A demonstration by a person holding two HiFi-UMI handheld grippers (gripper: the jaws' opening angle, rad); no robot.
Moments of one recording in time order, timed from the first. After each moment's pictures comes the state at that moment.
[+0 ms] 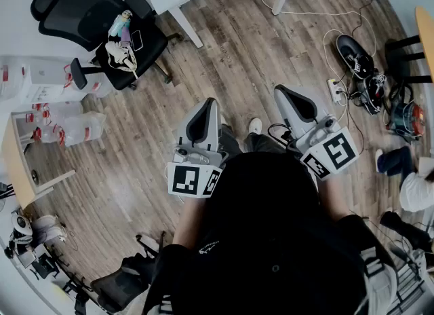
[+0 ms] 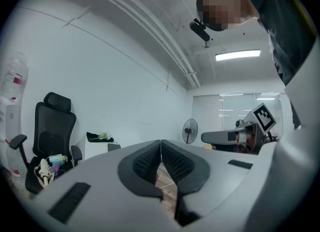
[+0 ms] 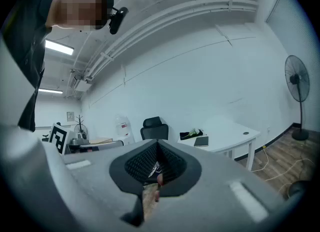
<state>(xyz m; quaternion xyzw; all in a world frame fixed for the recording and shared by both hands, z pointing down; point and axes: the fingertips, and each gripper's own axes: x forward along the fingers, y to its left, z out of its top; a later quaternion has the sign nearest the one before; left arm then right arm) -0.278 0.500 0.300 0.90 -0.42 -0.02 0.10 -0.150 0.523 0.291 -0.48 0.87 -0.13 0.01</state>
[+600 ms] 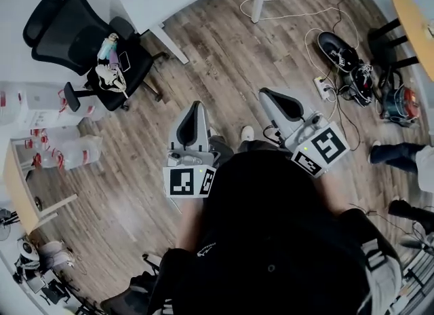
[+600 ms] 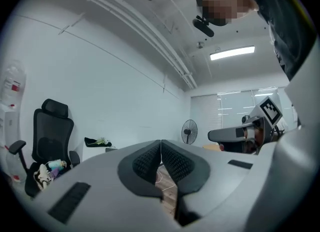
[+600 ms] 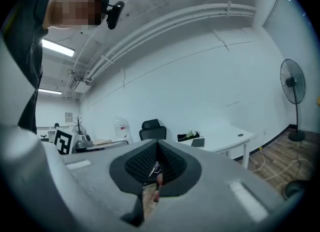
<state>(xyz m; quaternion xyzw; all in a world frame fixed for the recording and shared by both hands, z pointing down) -0.256 0.523 0.292 0.90 -0.42 -0.02 0.07 -0.131 0.561 0.282 -0.49 0.86 -0.13 0.02</state>
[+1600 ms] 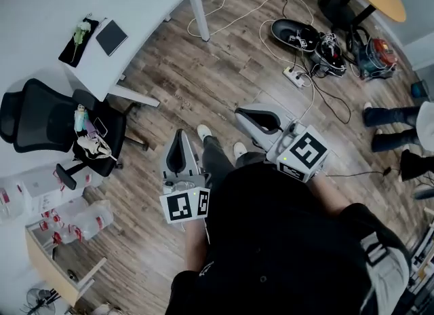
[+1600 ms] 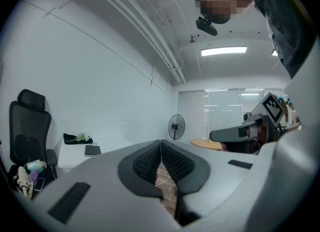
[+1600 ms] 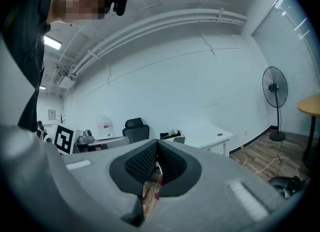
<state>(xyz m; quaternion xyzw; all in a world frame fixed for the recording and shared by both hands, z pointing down) -0.183 0.473 0.316 0.94 -0.34 0.01 0.07 -0.073 0.535 0.309 -0.56 0.82 -0.14 0.01</state>
